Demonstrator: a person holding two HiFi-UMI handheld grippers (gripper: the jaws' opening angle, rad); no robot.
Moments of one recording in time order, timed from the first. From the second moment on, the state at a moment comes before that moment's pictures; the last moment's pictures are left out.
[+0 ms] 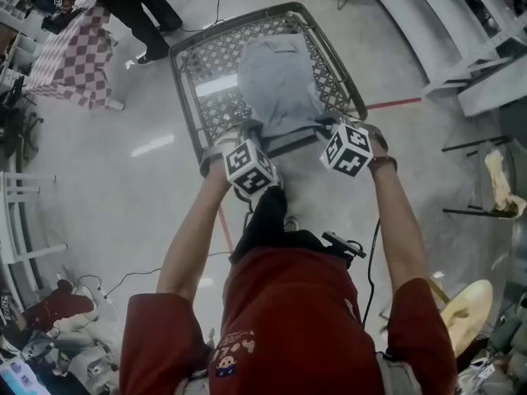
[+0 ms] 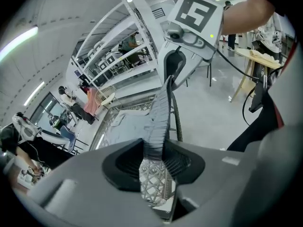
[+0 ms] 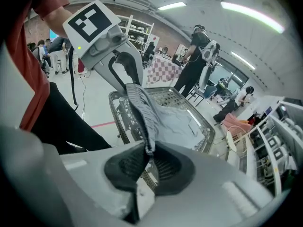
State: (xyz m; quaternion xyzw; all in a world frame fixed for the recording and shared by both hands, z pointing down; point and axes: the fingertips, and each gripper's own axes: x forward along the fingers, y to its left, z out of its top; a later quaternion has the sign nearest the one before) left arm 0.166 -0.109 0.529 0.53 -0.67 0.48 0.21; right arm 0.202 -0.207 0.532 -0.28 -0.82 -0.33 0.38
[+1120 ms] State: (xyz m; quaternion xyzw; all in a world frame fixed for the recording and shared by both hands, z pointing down) left arm -0.101 -0.200 0.579 0.56 -0.64 0.44 0.28; right arm -0.060 -0.298 0.573 -0.30 -0.79 -0.29 0.45
